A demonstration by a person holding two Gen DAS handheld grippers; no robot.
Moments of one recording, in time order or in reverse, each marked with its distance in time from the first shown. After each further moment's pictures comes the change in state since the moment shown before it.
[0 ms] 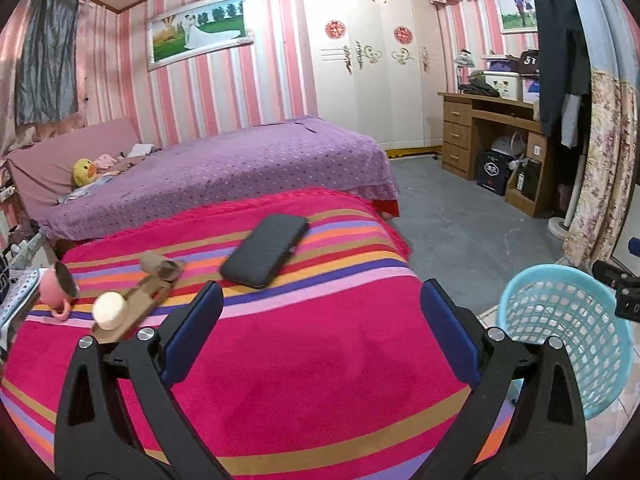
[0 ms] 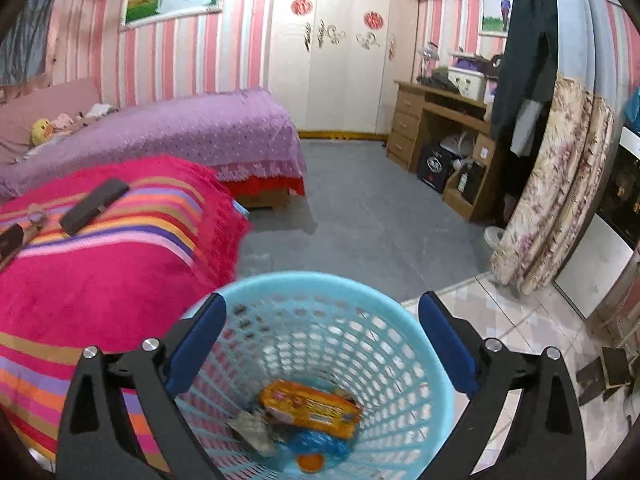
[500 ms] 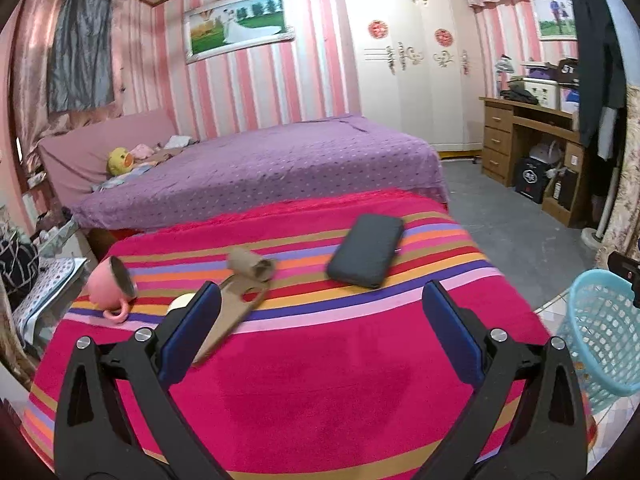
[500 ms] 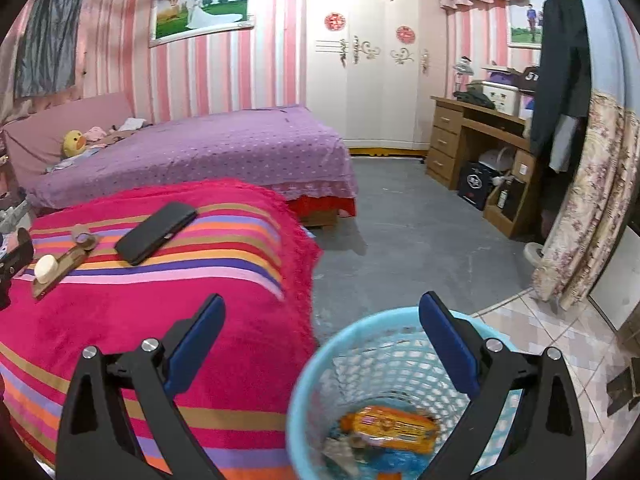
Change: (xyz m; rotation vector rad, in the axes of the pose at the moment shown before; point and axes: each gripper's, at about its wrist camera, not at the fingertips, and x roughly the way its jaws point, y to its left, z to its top) left arm 0.000 0.111 -0.001 -0.055 0.019 0.115; right arm -0.006 0.089 0.019 -0.008 -0.046 0.128
